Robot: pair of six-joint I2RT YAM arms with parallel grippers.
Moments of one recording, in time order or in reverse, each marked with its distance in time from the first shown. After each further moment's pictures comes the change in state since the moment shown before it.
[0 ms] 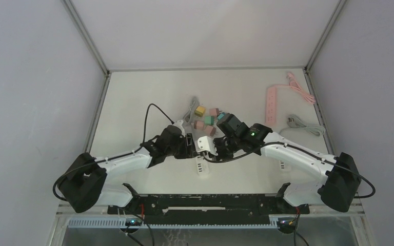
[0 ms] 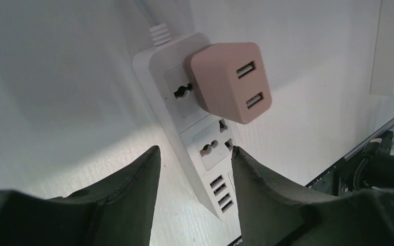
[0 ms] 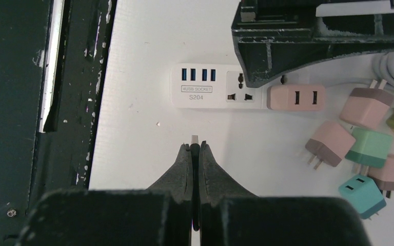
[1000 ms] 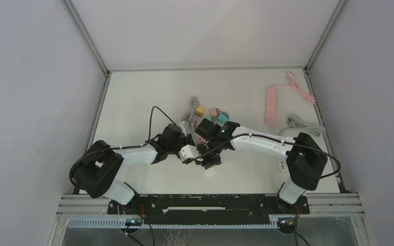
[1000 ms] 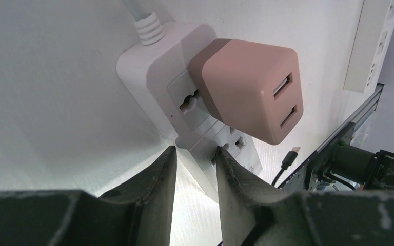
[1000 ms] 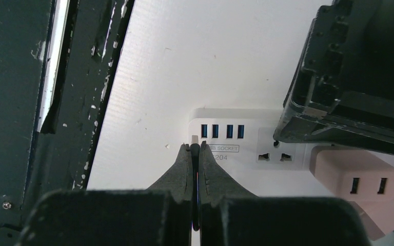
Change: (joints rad) left arm 0.079 0.193 -0.017 0.179 0.204 -0.079; right arm 0.088 0.334 0.159 -0.078 -0.012 -0.077
